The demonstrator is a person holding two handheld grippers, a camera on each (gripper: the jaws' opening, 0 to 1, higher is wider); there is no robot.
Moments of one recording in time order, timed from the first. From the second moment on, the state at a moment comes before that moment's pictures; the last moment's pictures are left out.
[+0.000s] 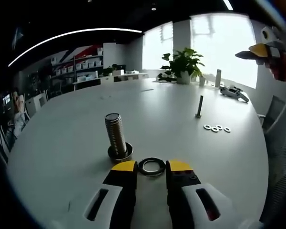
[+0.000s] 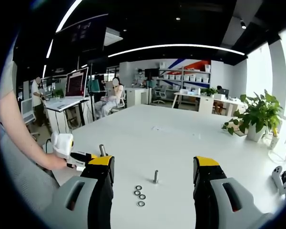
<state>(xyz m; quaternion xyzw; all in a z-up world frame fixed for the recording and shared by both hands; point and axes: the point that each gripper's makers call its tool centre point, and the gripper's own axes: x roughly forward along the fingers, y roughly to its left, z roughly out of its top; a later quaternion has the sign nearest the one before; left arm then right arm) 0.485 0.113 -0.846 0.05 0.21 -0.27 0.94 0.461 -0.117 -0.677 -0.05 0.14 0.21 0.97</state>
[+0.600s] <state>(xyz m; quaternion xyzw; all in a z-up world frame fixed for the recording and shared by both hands) 0.478 0.112 -0.851 0.06 0.22 -0.28 0.93 0.461 -0.117 -0.676 -0.05 0.14 0.21 0.97</state>
